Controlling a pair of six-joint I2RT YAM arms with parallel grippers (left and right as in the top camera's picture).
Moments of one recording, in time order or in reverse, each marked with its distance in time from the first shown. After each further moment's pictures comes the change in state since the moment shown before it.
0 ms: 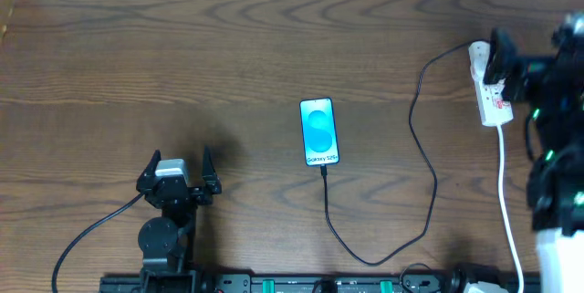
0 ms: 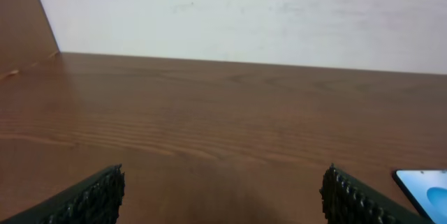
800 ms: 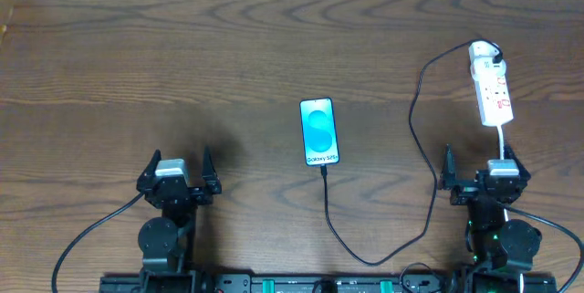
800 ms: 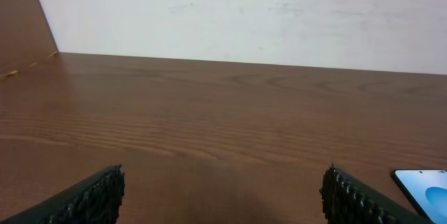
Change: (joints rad) left arm 0.000 0.000 0.000 -0.001 0.003 0.000; right arm 0.000 -0.909 -0.944 0.088 0.046 -0.098
